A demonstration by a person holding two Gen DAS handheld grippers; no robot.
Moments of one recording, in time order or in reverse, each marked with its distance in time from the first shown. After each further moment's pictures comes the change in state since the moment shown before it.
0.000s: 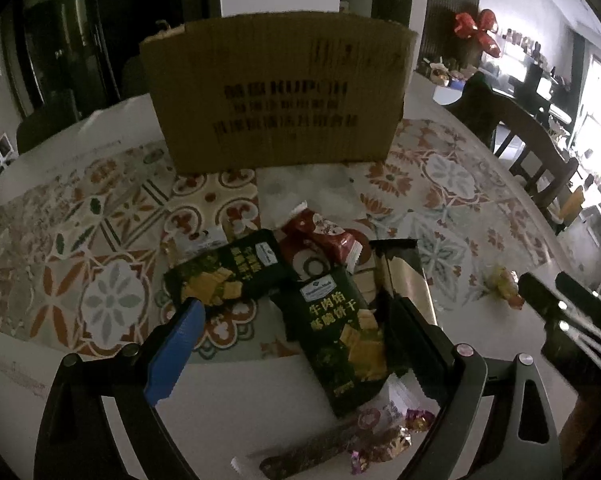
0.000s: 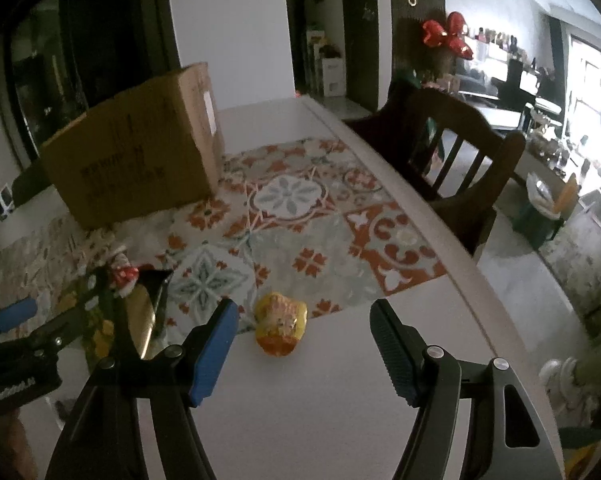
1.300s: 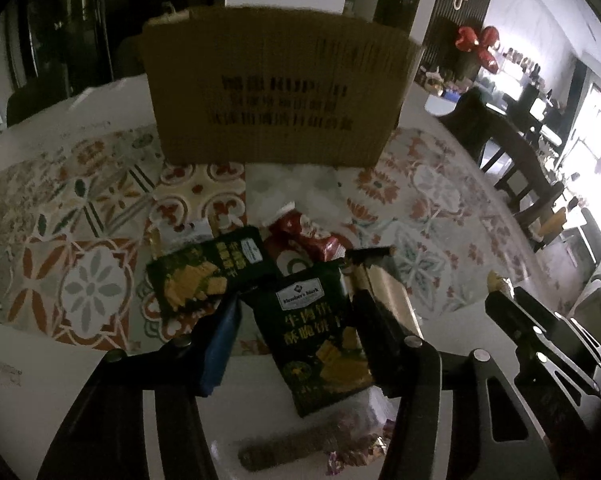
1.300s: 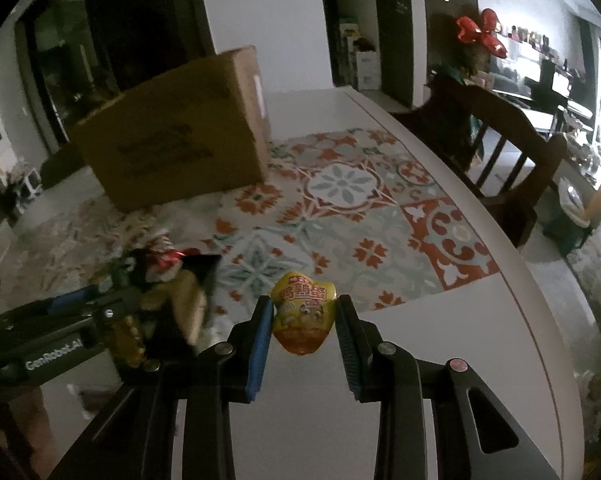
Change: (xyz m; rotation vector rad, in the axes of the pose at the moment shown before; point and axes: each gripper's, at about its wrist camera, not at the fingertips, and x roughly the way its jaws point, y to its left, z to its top) left arm -0.010 0.008 0.005 -0.074 0.003 -0.092; right arm -0.008 0.029 0.002 -0.042 0.006 0.124
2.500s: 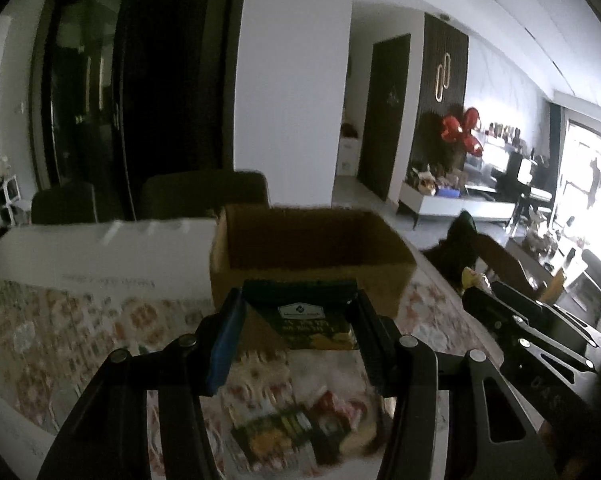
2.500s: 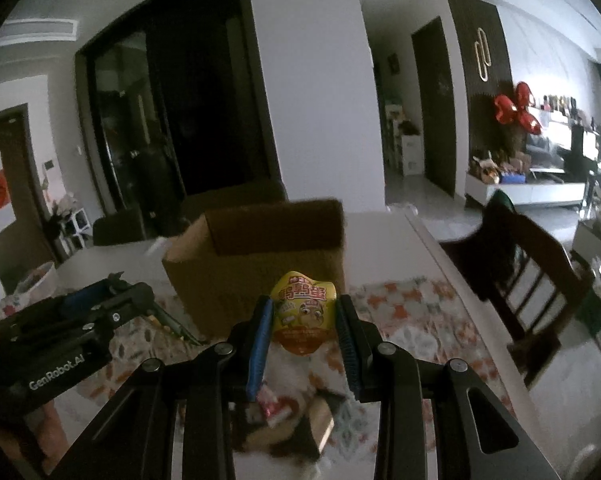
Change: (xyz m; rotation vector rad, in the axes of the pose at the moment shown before) left arm -0.109 0.026 0.100 0.049 -0.426 0.029; right arm -0.056 0.061 0.109 -0.097 -0.309 0.146
